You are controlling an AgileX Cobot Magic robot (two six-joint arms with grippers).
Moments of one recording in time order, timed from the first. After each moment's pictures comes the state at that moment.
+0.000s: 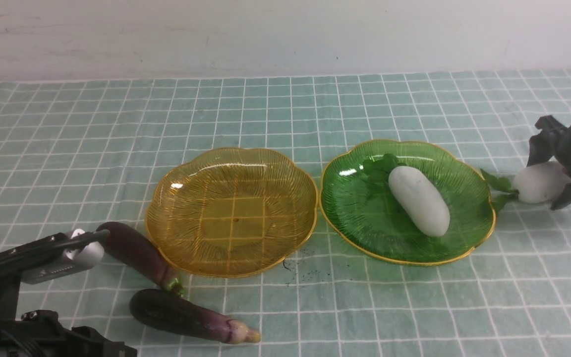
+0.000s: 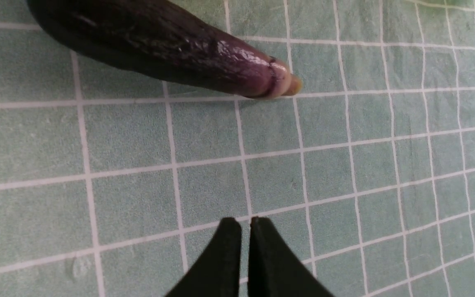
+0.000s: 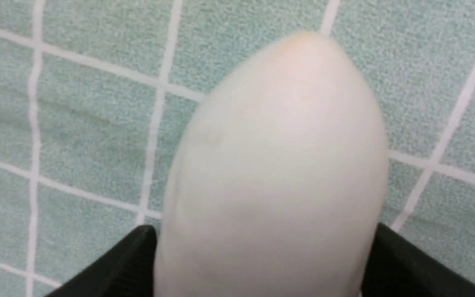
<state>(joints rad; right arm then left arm) -0.19 2.32 -1.90 0.14 1.16 1.02 -0.01 0.91 -0.46 -0.69 0.83 0.35</state>
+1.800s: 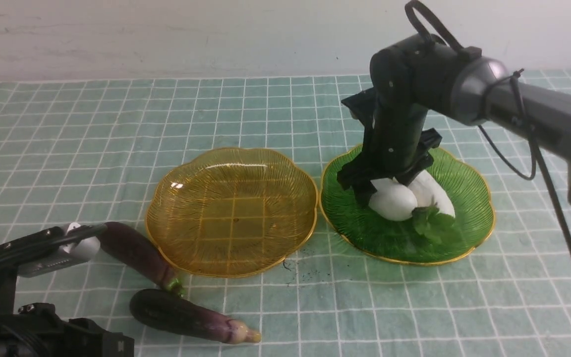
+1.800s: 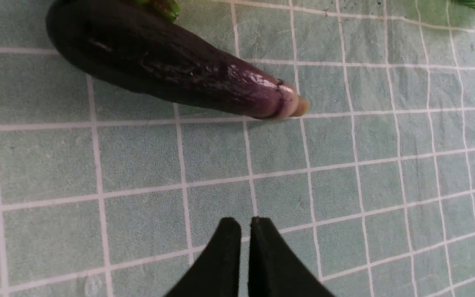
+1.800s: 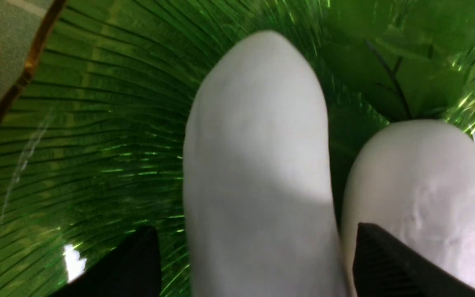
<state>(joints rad) 0.44 2.24 -1.96 -0.10 1.24 0.01 -0.01 0.91 -0.46 -0.69 0.79 0.35</state>
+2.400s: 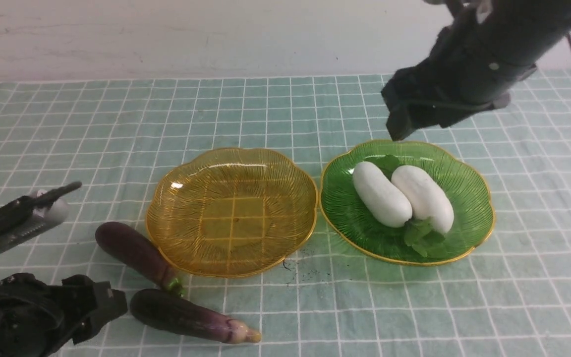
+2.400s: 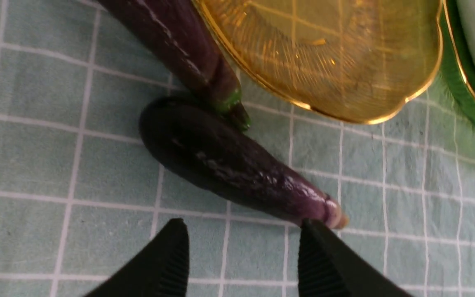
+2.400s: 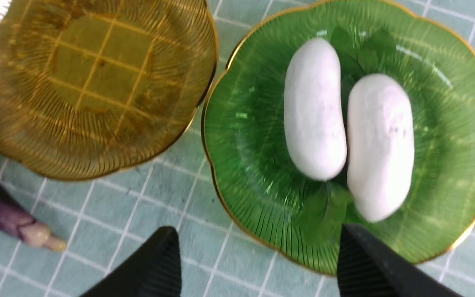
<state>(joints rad) 0.44 1.59 -1.62 0.08 1.25 0.05 -0.01 0.96 -0.46 -0.66 0.55 0.15</state>
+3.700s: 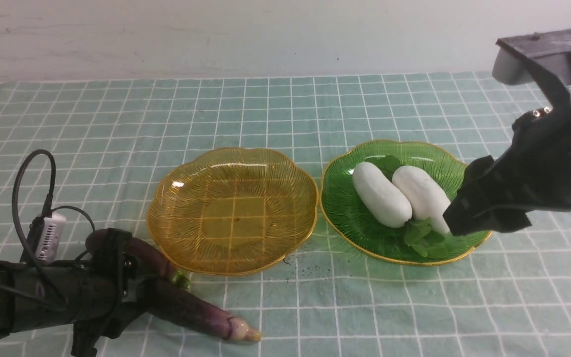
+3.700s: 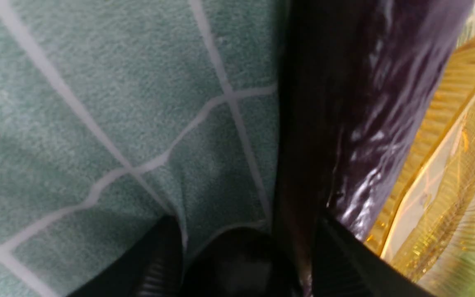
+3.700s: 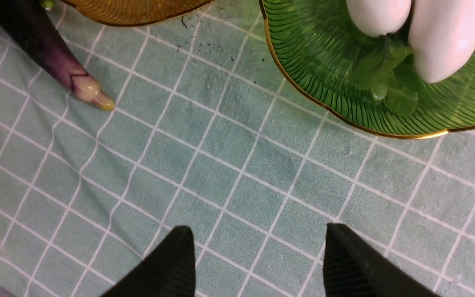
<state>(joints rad) 0.44 1.31 -1.29 0.19 1.26 -0.03 -0.01 1.61 -0.50 -1.74 0.29 0.47</state>
